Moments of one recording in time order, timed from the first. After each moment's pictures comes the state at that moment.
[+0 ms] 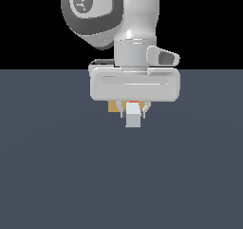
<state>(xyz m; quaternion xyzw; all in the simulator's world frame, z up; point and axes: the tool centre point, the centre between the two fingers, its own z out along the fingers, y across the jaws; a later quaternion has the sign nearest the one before) 0.028 -0.015 0.088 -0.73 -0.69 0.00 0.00</state>
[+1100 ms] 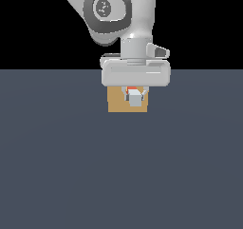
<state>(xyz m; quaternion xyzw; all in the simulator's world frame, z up) 0.041 0.077 0.108 -0.70 -0.71 0.00 0.00</state>
